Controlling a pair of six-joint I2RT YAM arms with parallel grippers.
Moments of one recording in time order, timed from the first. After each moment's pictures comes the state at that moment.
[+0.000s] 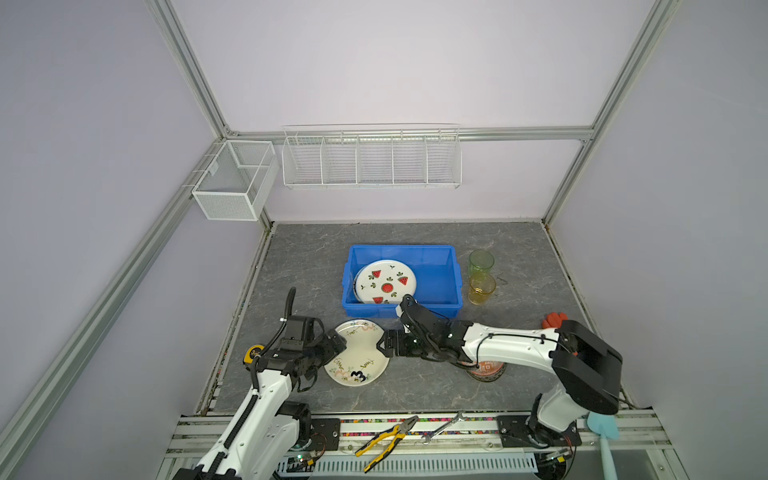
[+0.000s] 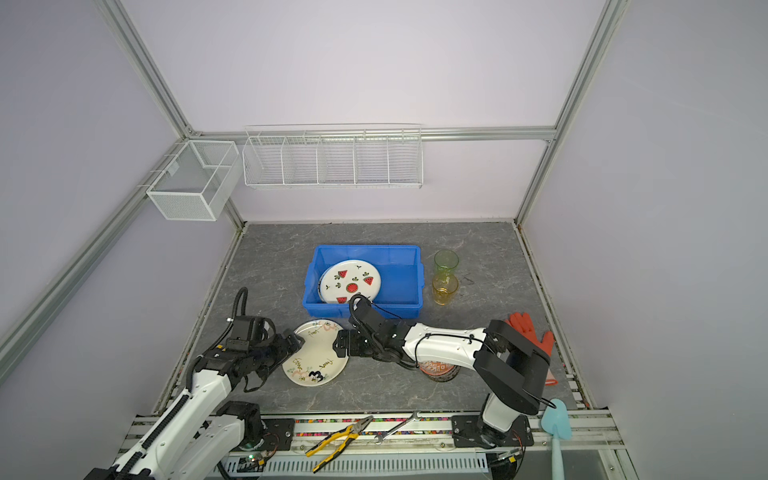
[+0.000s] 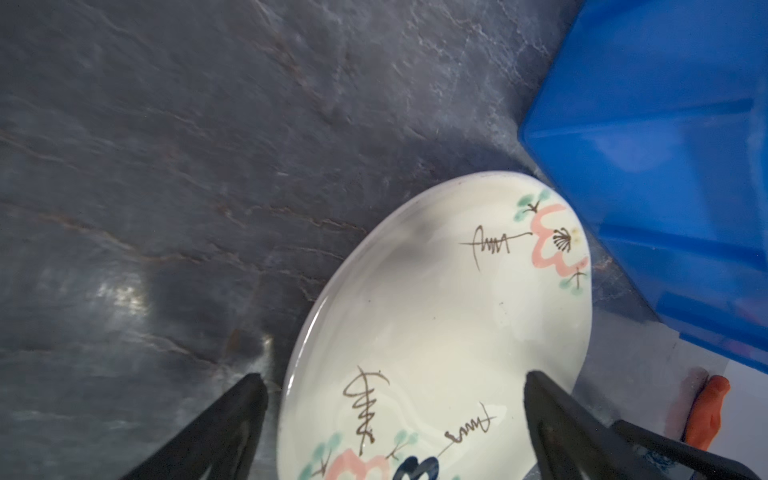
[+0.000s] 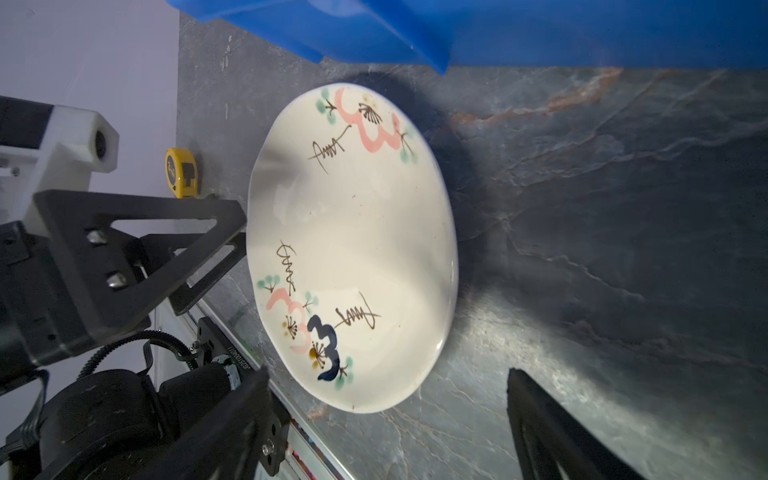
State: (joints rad) left arm -0.18 0.80 0.39 -0.62 0.23 -0.79; right arm 1.06 1.66 0.94 -0.11 -0.14 0.96
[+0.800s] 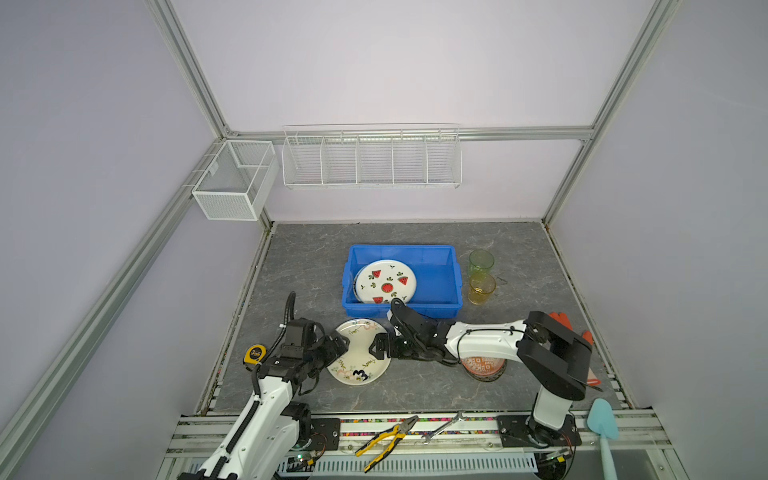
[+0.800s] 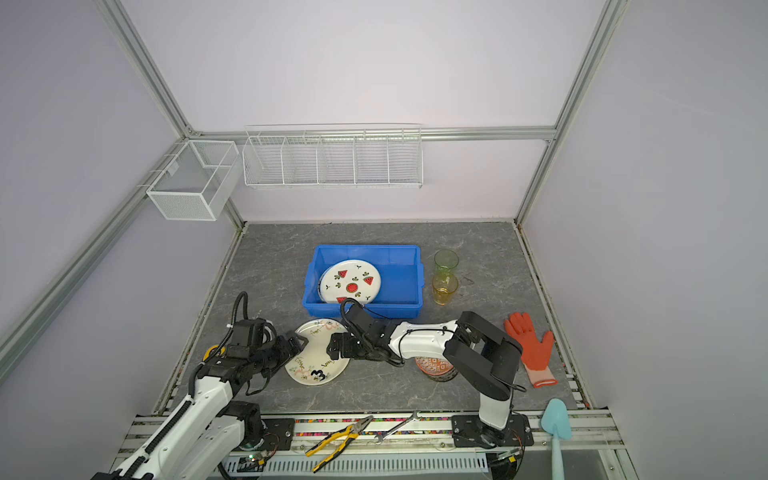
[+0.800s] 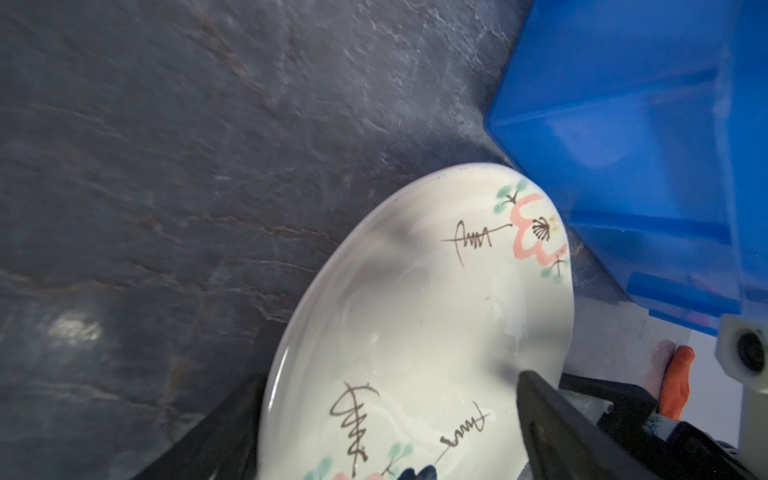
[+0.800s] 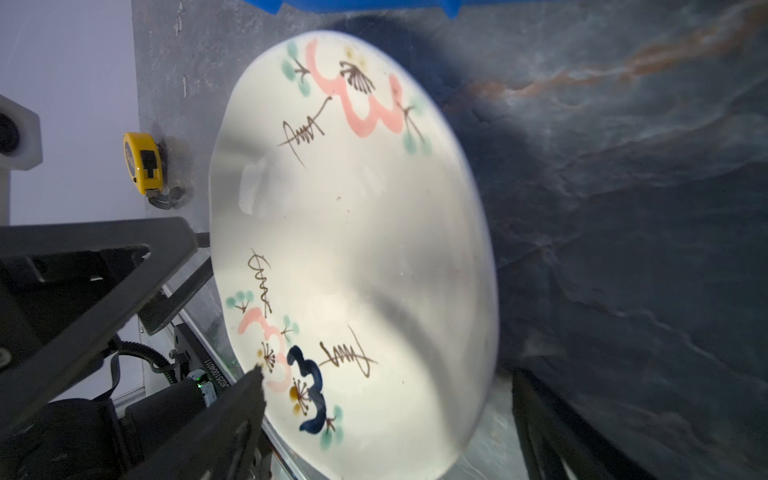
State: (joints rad) left arm -0.18 0.77 0.32 -0.51 0.30 -0.77; right arm 1.06 1.82 1.00 -0.05 -0.20 0.96
